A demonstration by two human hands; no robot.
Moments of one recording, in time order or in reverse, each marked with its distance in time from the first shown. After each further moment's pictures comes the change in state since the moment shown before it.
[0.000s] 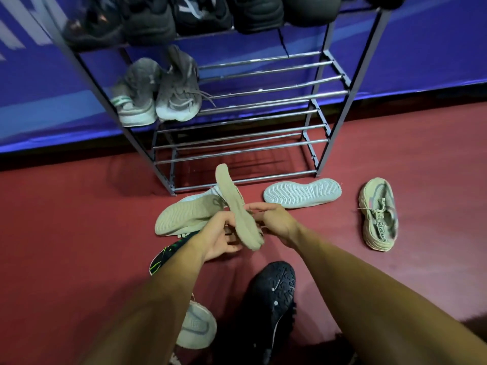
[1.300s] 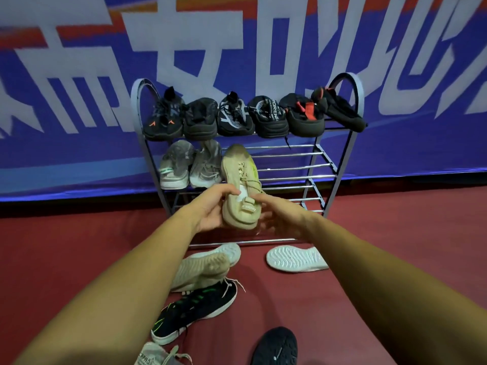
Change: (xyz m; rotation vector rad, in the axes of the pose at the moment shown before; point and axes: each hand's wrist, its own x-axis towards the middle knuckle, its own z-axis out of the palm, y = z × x) left_hand -0.116 0.174 0.016 0.010 -0.183 0.340; right_hand -0.057 -0.174 0.018 -0.118 -0.141 -0.086
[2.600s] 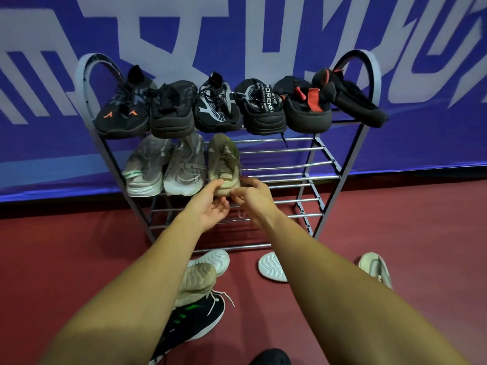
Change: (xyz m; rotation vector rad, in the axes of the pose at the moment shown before) left_hand 0.124 -0.001 -0.015 -0.465 0.311 -0.004; right_hand 0.123 -0.011 -0.004 0.411 0.322 -0.291
